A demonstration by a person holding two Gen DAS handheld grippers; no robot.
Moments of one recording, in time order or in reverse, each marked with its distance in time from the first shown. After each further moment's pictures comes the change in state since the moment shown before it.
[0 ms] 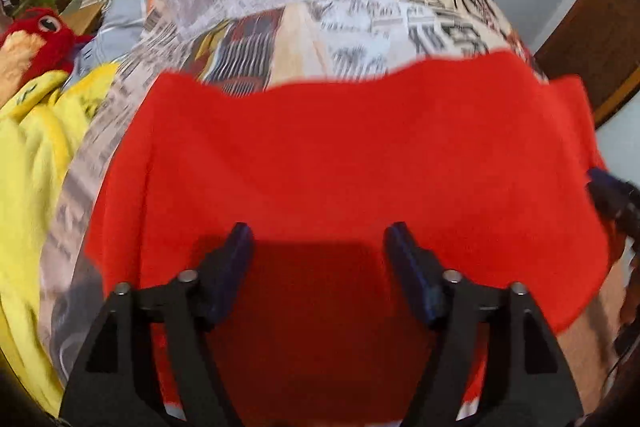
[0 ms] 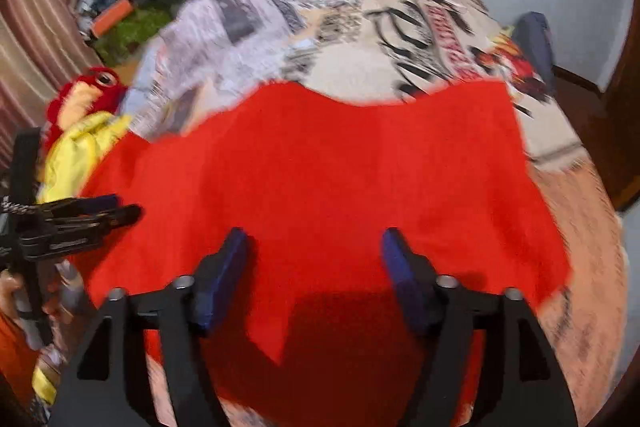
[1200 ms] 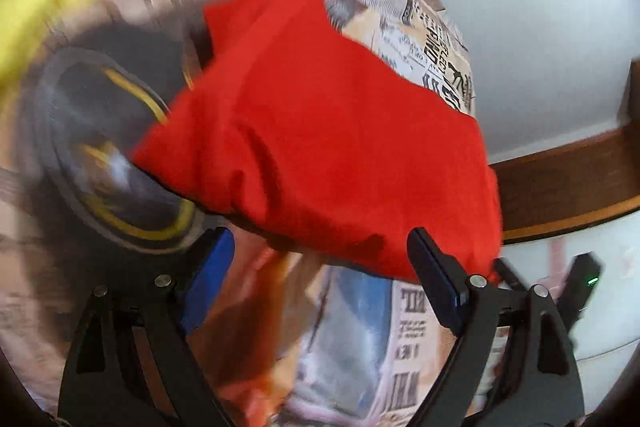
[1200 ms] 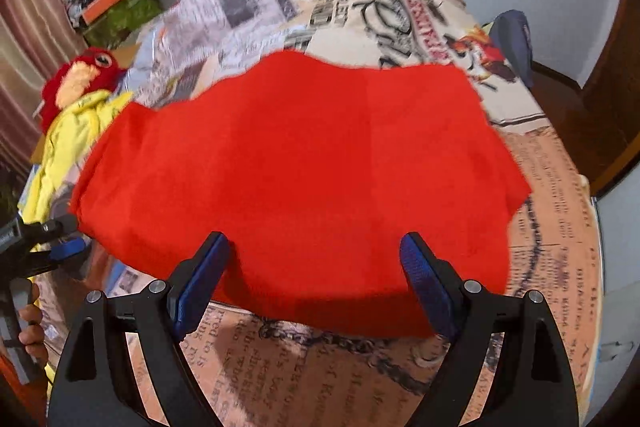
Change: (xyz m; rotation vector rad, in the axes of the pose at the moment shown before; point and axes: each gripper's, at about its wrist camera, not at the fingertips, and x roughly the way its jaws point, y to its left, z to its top) left arm -0.033 0.076 -0.099 -0.608 -0.021 -0.432; right arm -0.015 0.033 -0.026 -0.017 0.029 -0.044
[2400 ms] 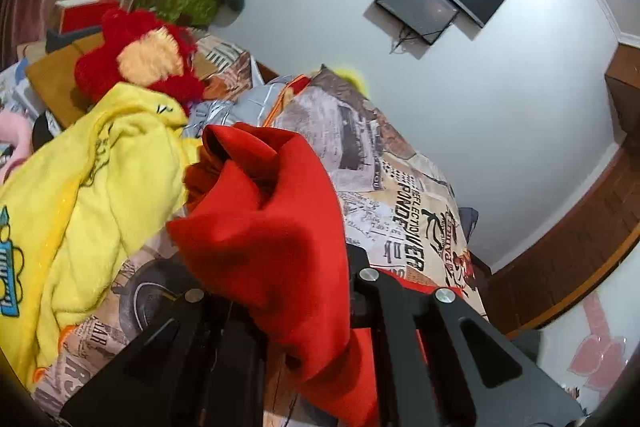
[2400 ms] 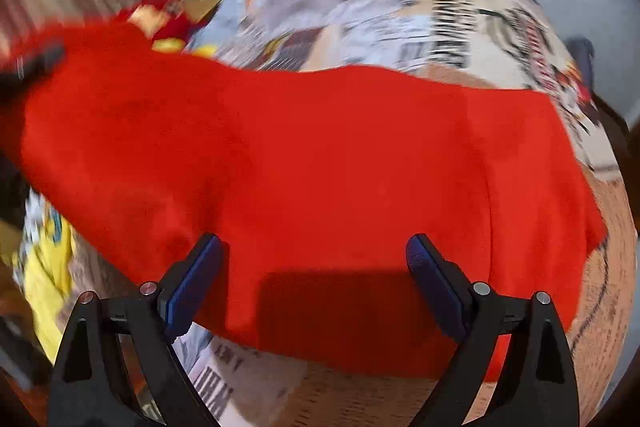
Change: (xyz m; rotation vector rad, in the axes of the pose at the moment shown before) left arm -0.116 -0.096 0.026 0.192 -0.599 0.114; right arm 0.020 0.128 0.002 -0.236 0.075 0.131
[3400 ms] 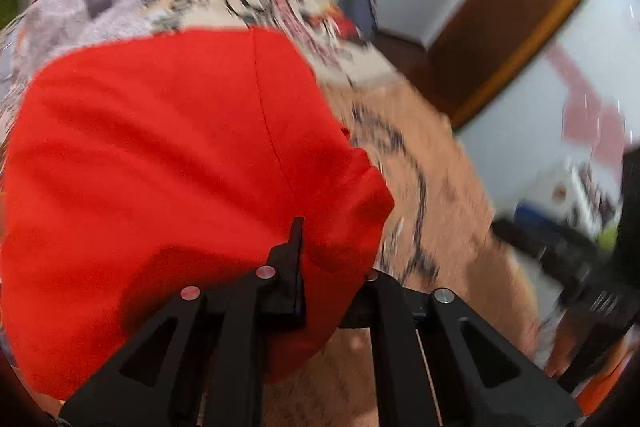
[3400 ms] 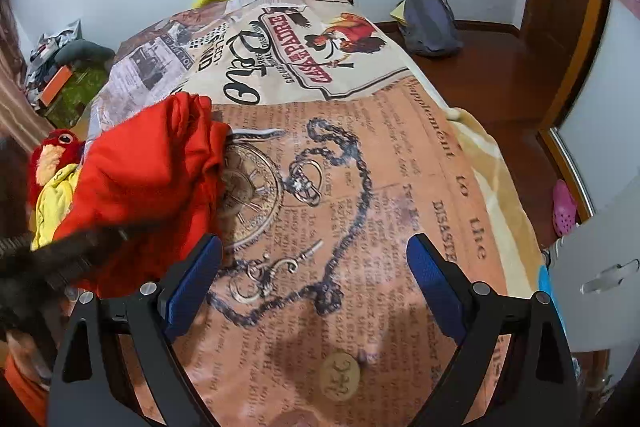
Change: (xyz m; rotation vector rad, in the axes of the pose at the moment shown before) left arm 0.109 -0.224 -0.214 0.575 0.657 -0.227; right arm -0.140 -0.226 -0.115 0.492 -0.177 -0.187
